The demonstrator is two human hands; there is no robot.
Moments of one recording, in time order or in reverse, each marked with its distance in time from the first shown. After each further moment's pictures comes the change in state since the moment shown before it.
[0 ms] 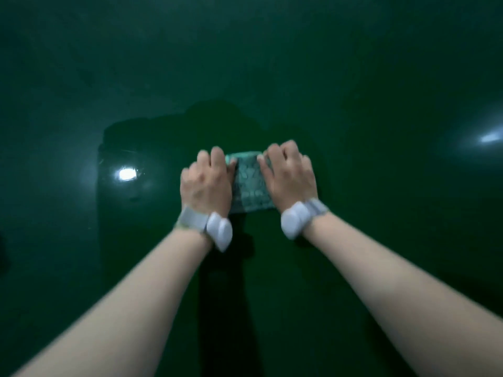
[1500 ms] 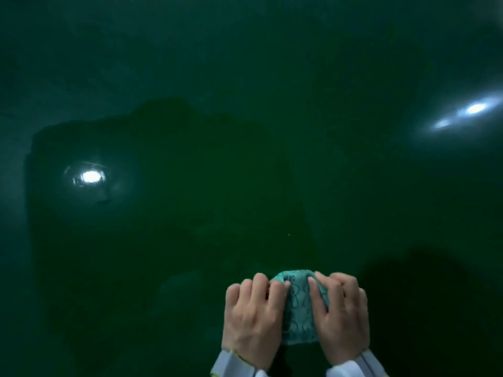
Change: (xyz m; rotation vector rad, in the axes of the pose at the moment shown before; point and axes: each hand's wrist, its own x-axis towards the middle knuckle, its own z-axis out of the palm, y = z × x) left_hand -0.214 0.106 -0.032 -0.246 -0.084 0.297; right_hand -0.250 0.095 -0.048 -0.040 0.095 0.221
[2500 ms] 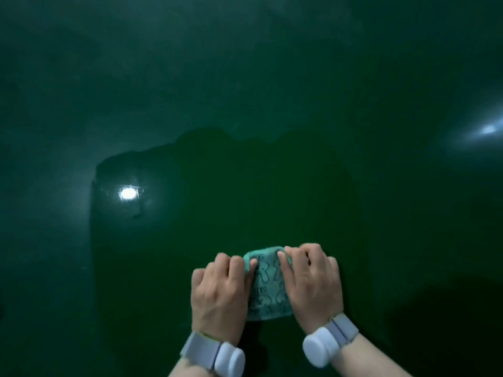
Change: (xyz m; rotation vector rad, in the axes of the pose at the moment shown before) left_hand 0.047 -0.112 -0.029 0.149 0.011 -0.130; right_hand 0.078 -0.099 0.043 0.020 -0.037 -0.169
